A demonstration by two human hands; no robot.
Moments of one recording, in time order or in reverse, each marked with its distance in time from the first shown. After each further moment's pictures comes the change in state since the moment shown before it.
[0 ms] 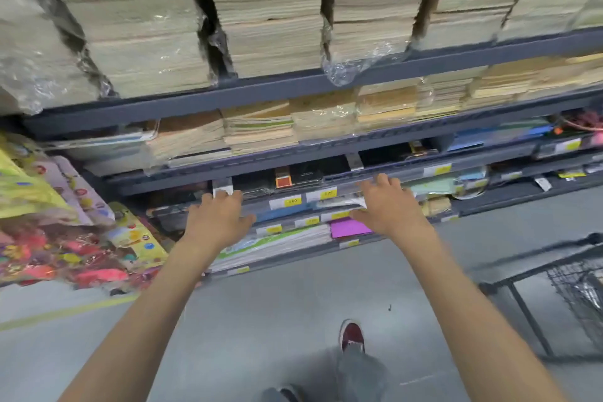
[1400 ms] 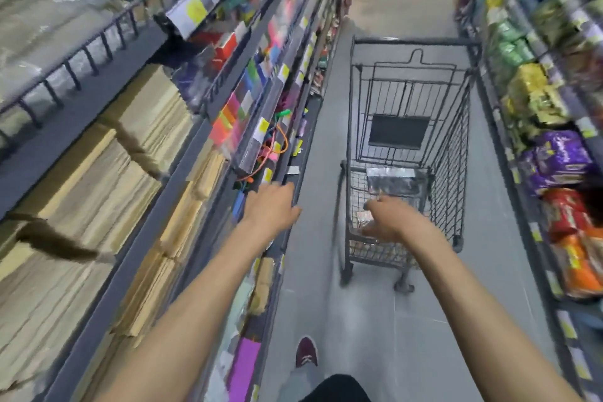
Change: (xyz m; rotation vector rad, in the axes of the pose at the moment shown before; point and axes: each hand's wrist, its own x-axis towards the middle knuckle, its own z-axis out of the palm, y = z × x) left_hand 0.054 0.738 -0.120 0.446 0.122 1.270; right_hand -0.126 0.523 -0.035 0.602 -0.027 0.945
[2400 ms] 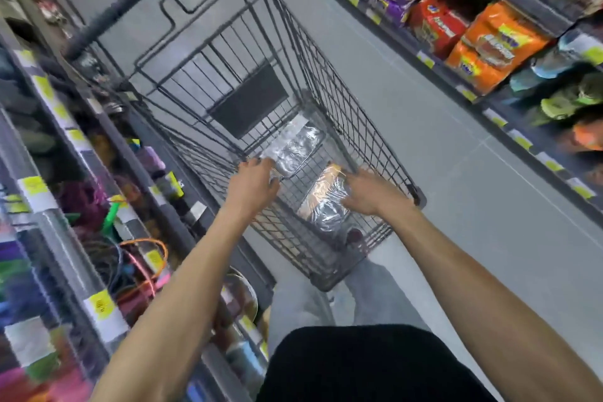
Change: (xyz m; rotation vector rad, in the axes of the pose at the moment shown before) left_hand 0.390 0.199 0.086 0.179 -0.301 0.708; right_hand 0.194 0.198 0.060 0.683 -0.077 0.541
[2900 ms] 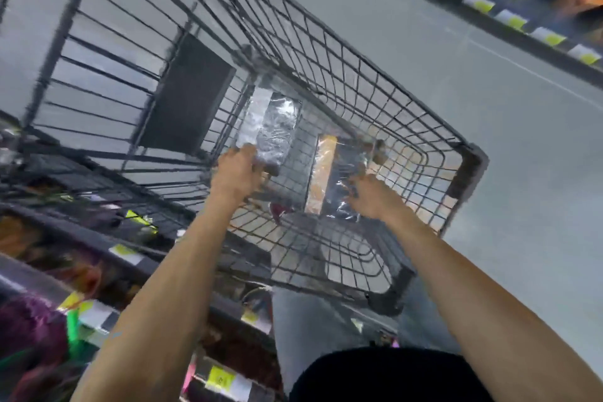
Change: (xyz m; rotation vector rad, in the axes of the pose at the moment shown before) left_hand 0.187 -0.070 0.085 0.019 -0.269 0.145; right_hand 0.137 0.001 0.129 0.506 -0.058 0.431
